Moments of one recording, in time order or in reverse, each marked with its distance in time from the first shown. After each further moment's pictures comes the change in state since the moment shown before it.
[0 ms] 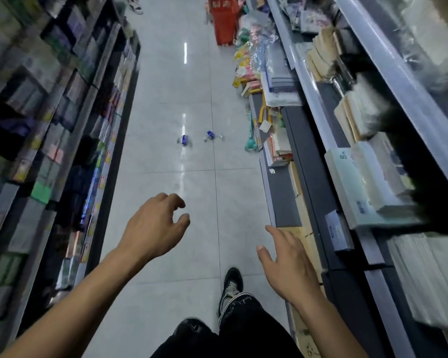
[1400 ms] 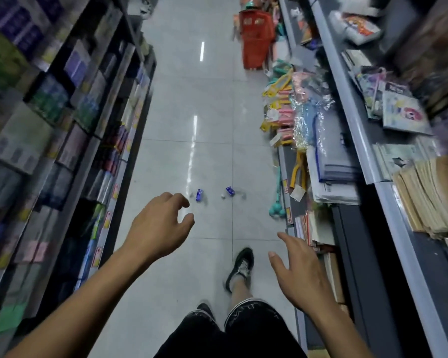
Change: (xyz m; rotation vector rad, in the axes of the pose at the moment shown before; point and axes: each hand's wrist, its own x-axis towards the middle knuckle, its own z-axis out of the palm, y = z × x) left_hand 0.573 -0.117 -0.144 -0.052 0.011 -0.080; right_hand 0.575 -0.205 -0.051 -0.050 -0.066 -0.002
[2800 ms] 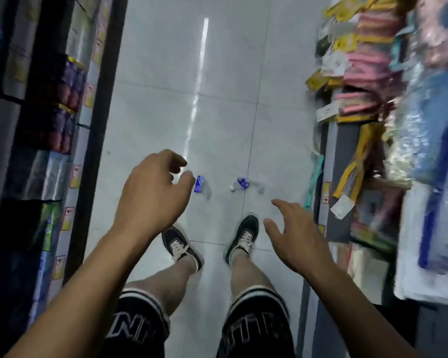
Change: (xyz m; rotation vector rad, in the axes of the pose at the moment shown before) left_hand 0.466 -0.114 0.174 -0.264 -0.035 -0.324; right_hand 0.519 0.001 0.161 -0.177 -0.342 0.038
